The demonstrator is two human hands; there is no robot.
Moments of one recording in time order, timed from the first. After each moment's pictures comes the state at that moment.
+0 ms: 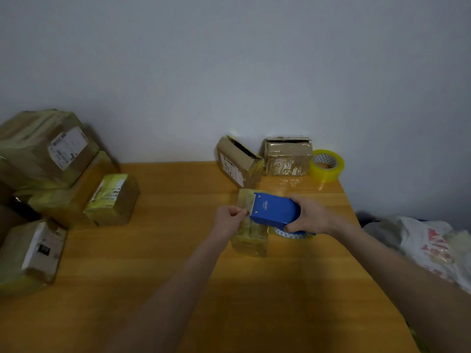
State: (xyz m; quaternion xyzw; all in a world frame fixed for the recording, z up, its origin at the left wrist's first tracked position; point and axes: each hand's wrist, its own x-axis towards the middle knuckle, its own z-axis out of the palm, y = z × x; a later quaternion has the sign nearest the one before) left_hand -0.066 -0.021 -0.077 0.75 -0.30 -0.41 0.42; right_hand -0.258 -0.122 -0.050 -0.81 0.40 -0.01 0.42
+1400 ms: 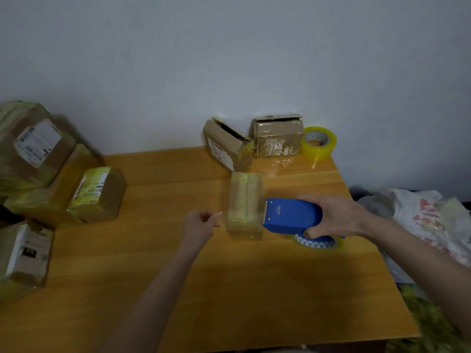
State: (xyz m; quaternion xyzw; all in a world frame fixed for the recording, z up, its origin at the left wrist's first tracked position) left_hand -0.032 0.018 -0.114 0.80 -0.32 -0.32 0.39; right_hand -0.319 -0.104 -0.046 -0.86 0.40 0.07 0.30
